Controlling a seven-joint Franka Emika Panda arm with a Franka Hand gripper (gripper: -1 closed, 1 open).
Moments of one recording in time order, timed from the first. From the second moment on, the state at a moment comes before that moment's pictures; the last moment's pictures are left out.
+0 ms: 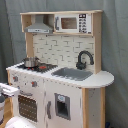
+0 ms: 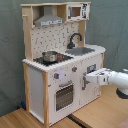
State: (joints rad) arm -0.26 -1.49 1.48 -2.72 0.07 3.00 -0.94
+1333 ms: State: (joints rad) arm -0.40 -1.47 1.22 -2.77 0.07 3.11 -1.21
